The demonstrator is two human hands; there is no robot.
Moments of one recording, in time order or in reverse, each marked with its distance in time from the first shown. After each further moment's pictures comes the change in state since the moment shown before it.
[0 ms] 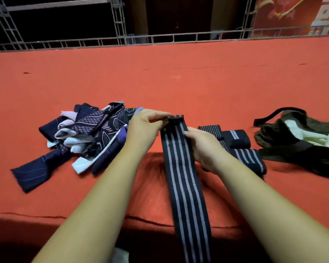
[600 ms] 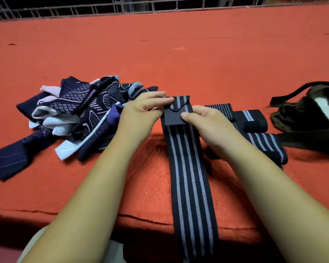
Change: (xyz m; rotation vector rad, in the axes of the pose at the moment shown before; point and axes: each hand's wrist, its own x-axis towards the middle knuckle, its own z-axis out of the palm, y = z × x) left_hand -0.003 -0.041 0.006 -0.047 -0.102 0.098; right_hand 0.010 0.006 -0.017 -0.405 -0.013 -0.174
